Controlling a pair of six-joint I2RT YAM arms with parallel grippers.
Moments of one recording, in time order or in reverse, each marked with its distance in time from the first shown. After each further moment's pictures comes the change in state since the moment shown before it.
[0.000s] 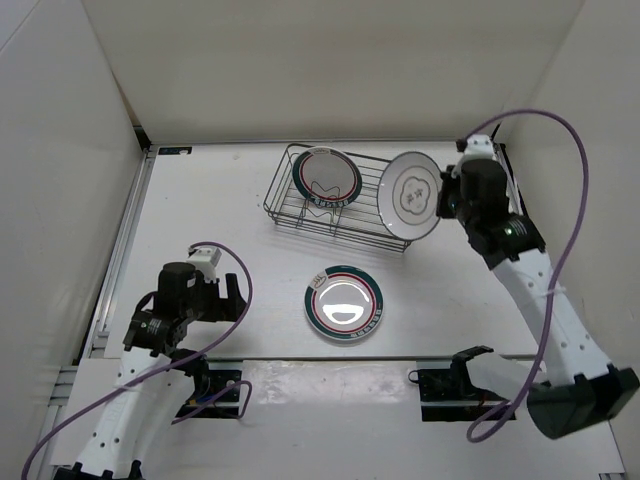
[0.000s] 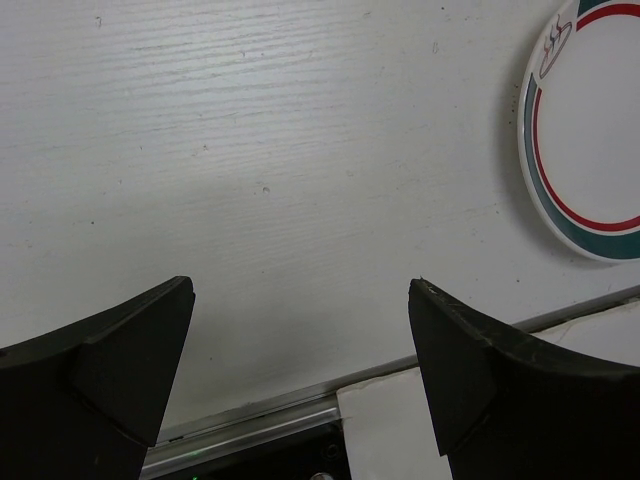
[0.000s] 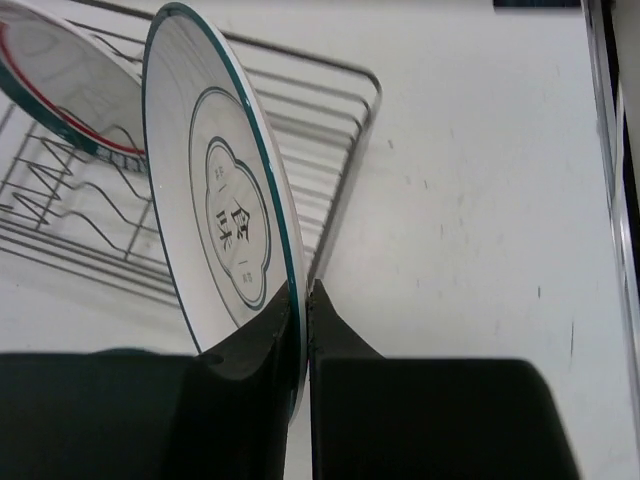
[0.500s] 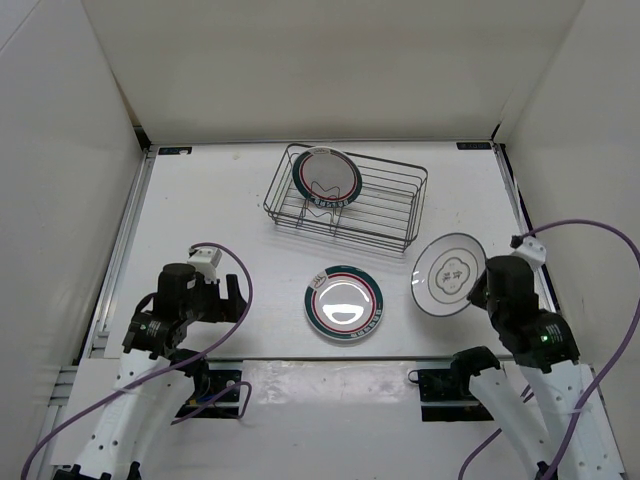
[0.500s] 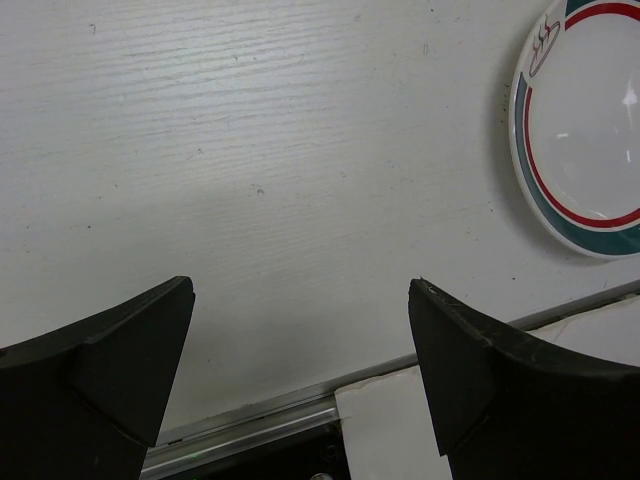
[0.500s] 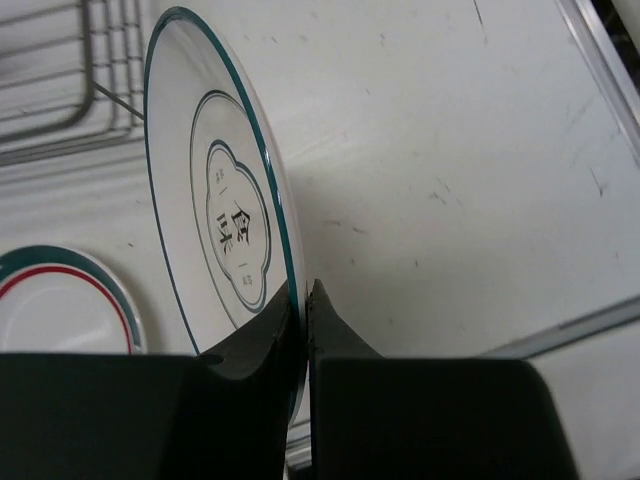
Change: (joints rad) left arm -0.013 -0.017 0.000 0.000 0.000 0.000; right arm -0.044 -0.640 -0.421 -0.442 0.202 0.376
